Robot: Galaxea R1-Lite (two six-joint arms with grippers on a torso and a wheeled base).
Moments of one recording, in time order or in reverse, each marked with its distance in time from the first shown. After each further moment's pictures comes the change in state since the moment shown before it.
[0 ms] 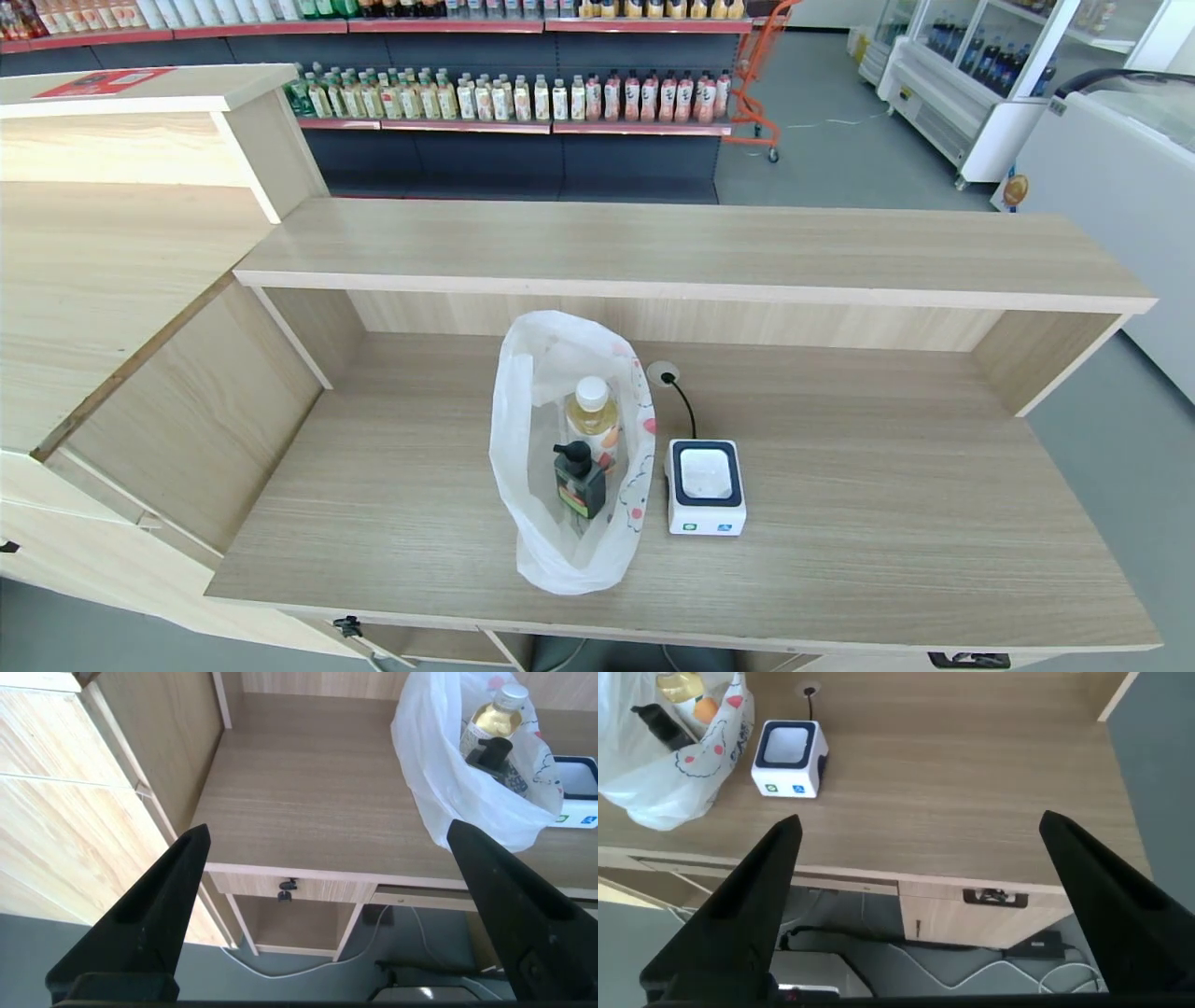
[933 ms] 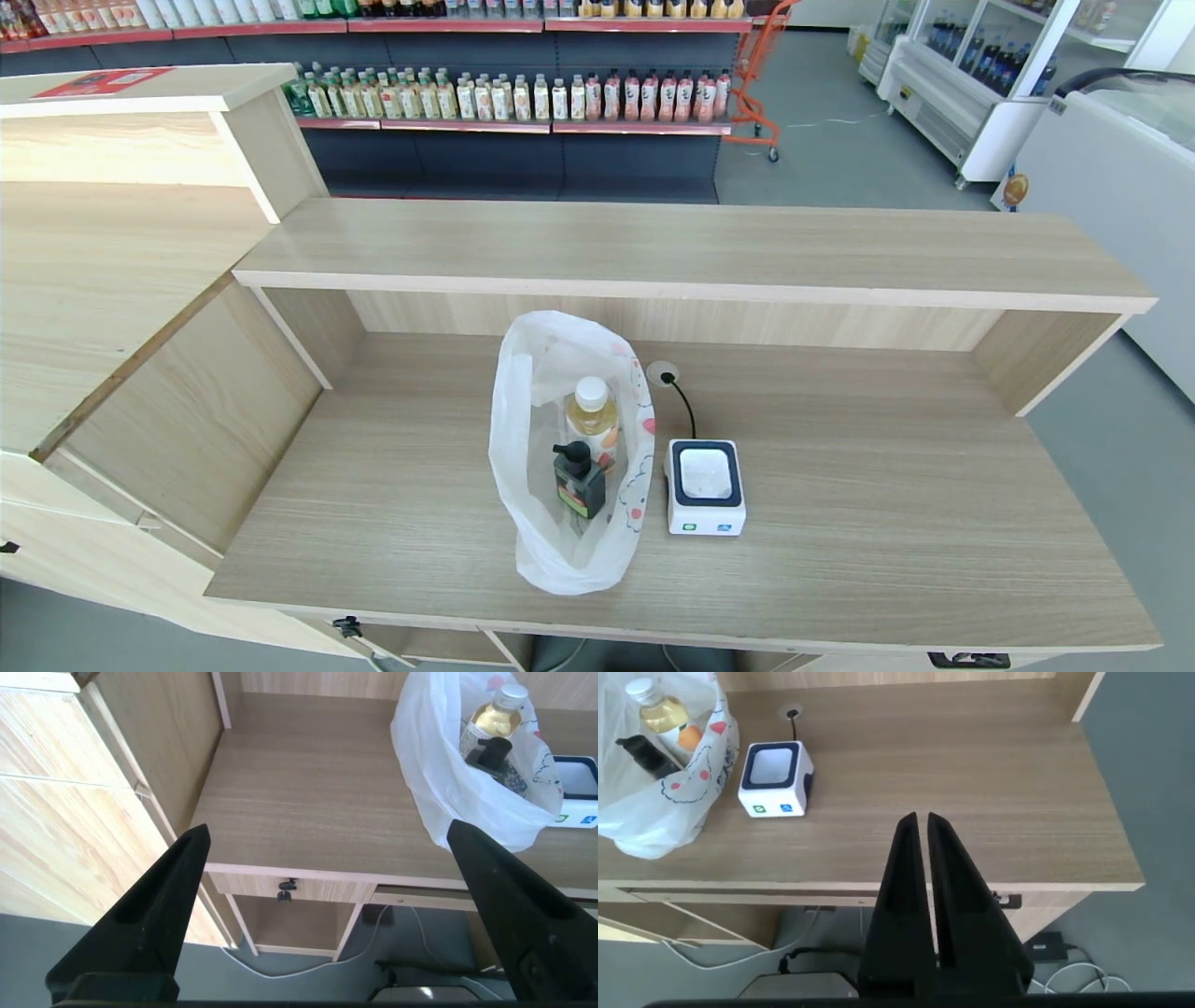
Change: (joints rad) left arm 0.000 0.000 0.000 0.000 0.000 0.000; right arm -0.008 -0.079 0.003 0.031 -0.052 0.054
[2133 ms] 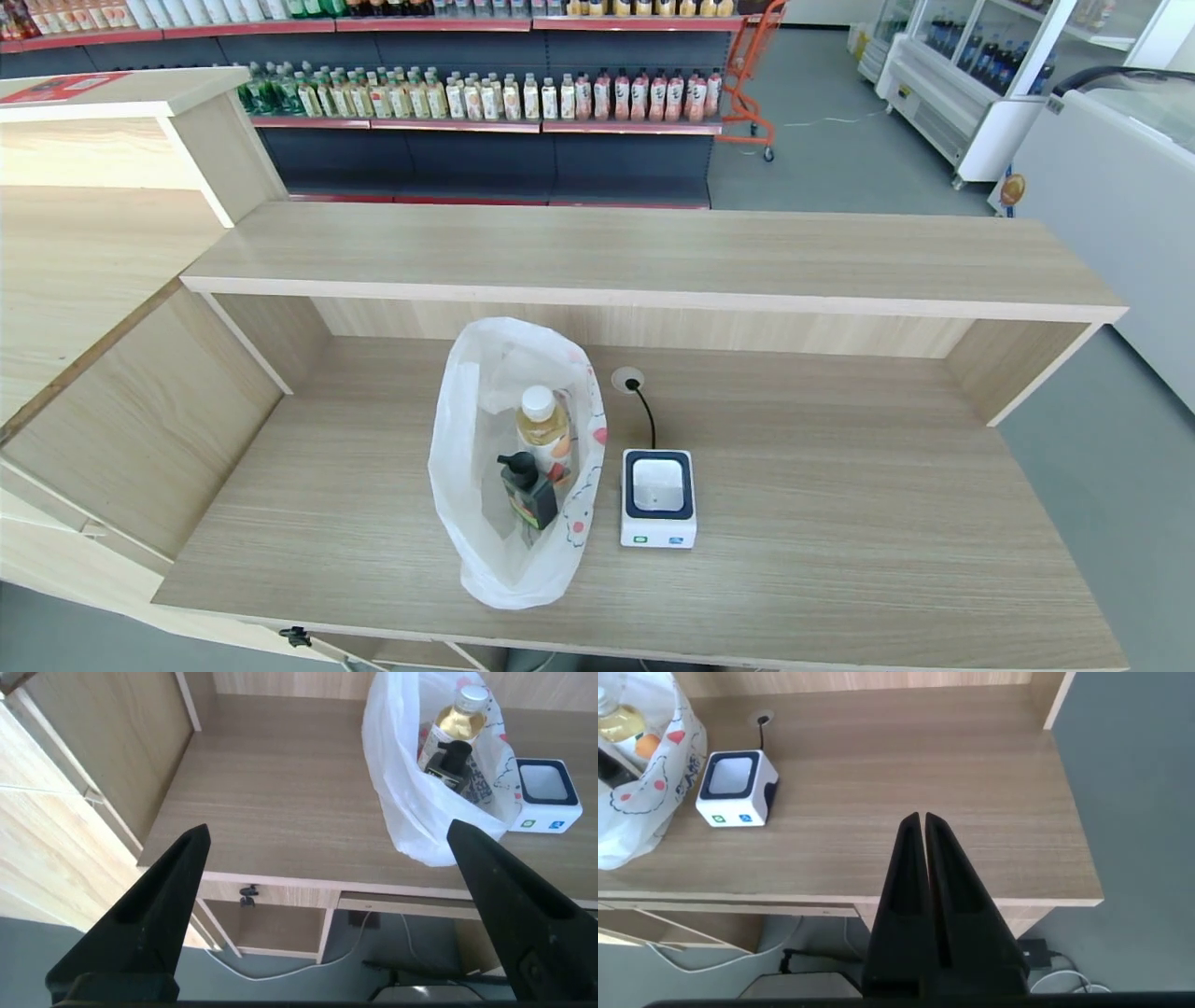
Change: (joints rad) left arm 0.000 0.000 0.000 0.000 0.000 0.004; right arm 0.000 0.002 0.000 0.002 0.000 0.000
